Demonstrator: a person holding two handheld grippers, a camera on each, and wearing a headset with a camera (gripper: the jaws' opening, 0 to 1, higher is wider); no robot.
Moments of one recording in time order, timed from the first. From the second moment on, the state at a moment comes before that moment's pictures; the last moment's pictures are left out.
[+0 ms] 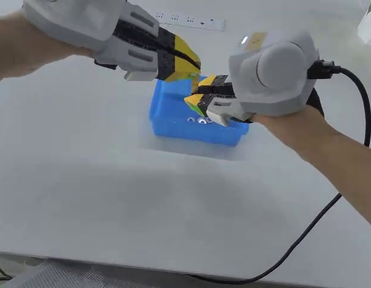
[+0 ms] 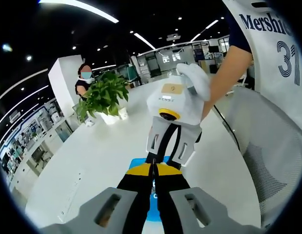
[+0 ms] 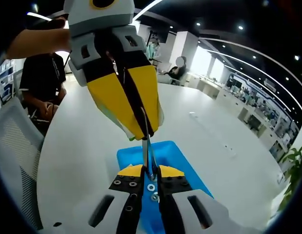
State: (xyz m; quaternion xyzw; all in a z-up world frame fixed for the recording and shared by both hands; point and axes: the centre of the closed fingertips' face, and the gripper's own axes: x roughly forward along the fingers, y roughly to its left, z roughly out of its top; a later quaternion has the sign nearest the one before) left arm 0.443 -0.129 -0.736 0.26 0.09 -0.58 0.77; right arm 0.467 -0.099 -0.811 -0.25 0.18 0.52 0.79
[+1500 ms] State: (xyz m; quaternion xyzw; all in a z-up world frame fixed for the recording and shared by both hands) left arm 0.448 -0.131 -0.729 0.22 0.09 -0.57 0.79; right arm 0.467 -0.112 -0.803 -0.18 0.20 0.50 0.83
